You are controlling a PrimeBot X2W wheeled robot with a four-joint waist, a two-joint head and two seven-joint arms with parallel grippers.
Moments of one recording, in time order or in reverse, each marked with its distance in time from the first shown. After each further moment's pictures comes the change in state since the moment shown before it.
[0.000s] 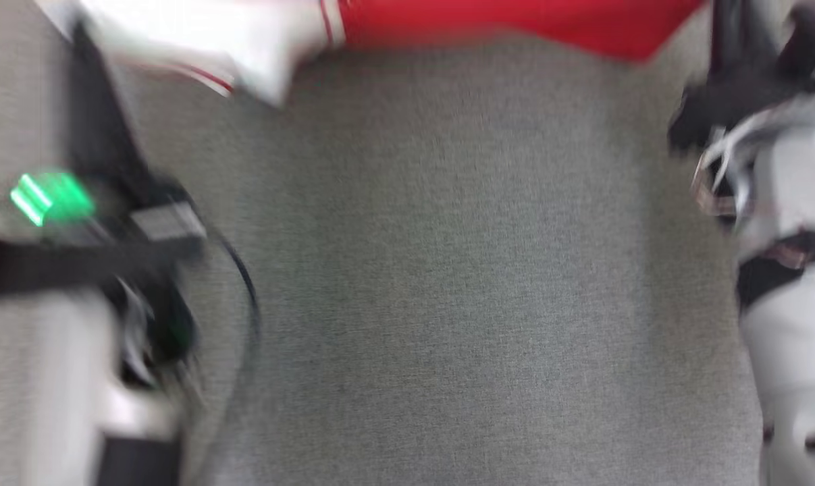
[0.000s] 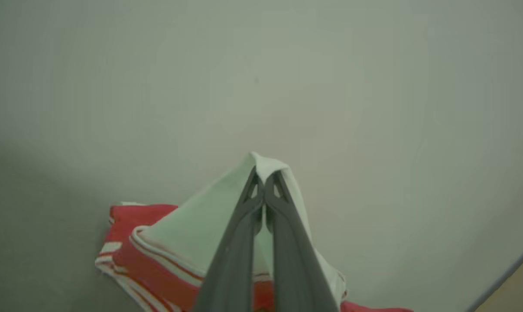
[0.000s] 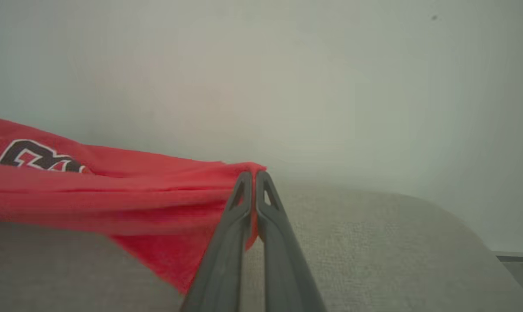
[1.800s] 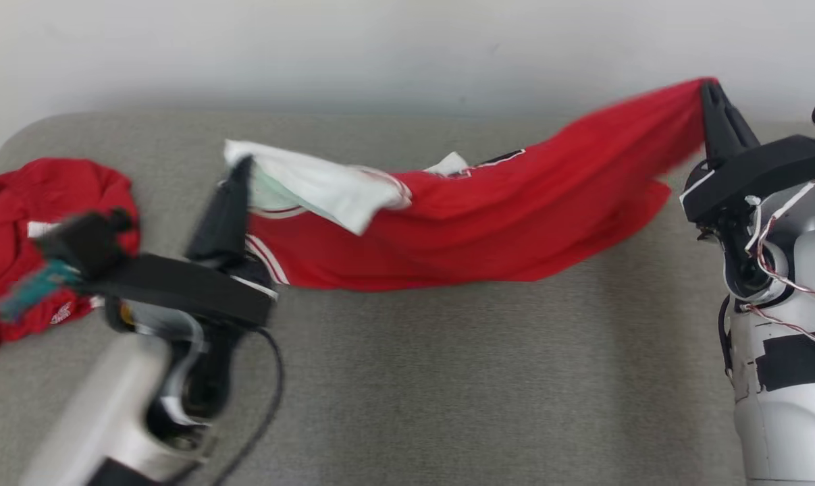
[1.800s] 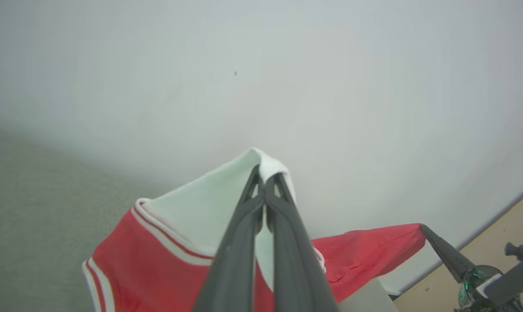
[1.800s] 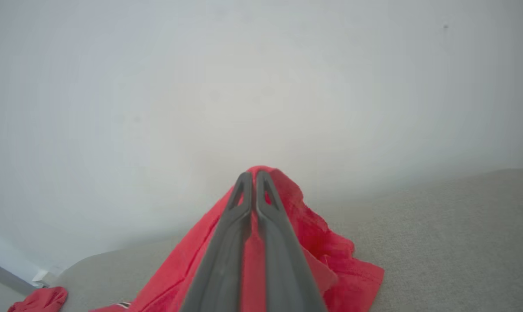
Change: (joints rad) left arm 0.105 0.251 -0.426 0.059 -0.365 0.262 0.129; right arm 0.325 0.065 -0.128 -0.386 0.421 0.000 0.466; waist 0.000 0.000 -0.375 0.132
